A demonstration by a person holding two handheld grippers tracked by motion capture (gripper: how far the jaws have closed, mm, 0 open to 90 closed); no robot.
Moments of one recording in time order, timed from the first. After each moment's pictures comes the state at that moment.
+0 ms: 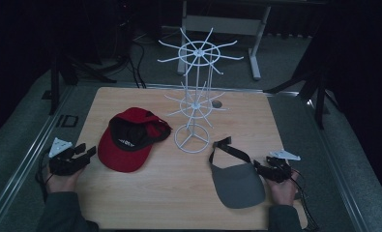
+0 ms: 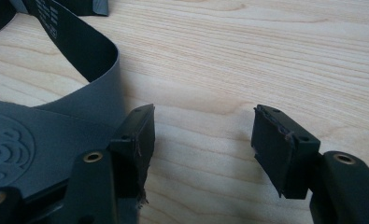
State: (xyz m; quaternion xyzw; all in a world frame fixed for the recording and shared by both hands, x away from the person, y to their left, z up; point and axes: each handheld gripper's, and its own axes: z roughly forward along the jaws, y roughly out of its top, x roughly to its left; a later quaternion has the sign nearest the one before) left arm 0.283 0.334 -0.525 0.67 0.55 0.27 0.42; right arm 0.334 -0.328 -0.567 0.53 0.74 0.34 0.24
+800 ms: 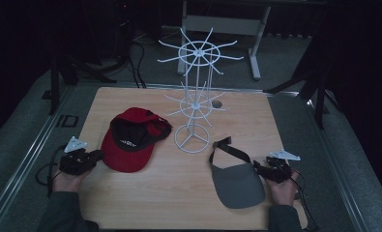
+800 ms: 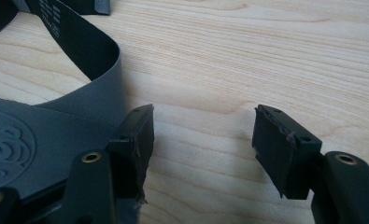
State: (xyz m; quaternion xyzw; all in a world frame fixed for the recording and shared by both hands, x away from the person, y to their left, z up) left arm 0.291 0.313 -0.523 0.75 0.52 0.20 0.37; right arm 0.334 -0.328 -0.567 0.53 0.74 0.34 0.24
